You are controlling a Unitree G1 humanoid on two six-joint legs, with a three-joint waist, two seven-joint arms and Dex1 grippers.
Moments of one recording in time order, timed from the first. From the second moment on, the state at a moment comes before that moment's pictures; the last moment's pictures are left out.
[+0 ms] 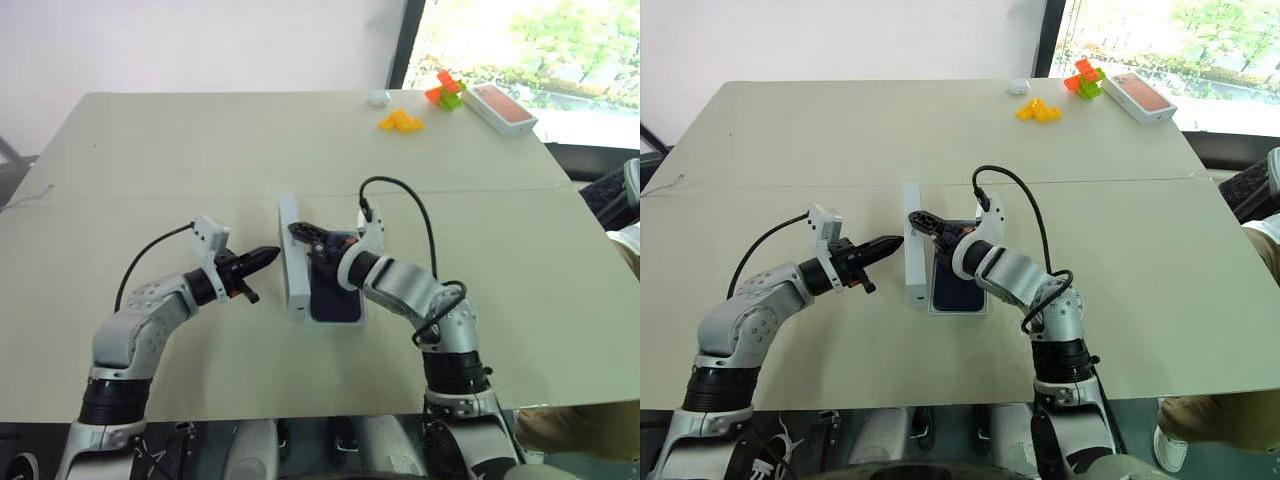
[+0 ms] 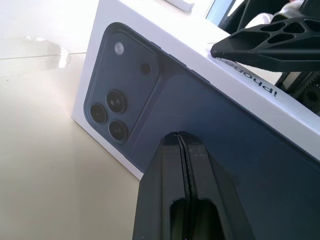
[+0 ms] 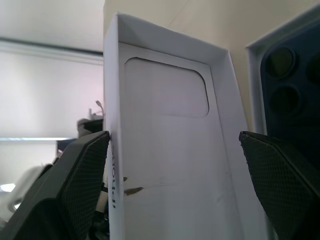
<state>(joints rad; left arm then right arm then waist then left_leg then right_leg) -0.25 0.46 0.09 -0.16 -0.62 0.63 -0.72 -0.48 -0.05 0.01 -0.11 1.55 0.85 -0.56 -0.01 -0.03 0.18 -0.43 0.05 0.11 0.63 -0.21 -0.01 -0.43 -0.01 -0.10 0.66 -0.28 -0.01</state>
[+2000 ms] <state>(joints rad) -0.37 0.41 0.01 -0.06 -0.57 0.61 -0.82 -0.51 -0.66 0.07 0.11 0.26 -0.06 1.08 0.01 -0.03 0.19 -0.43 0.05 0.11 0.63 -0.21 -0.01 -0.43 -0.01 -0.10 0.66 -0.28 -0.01</state>
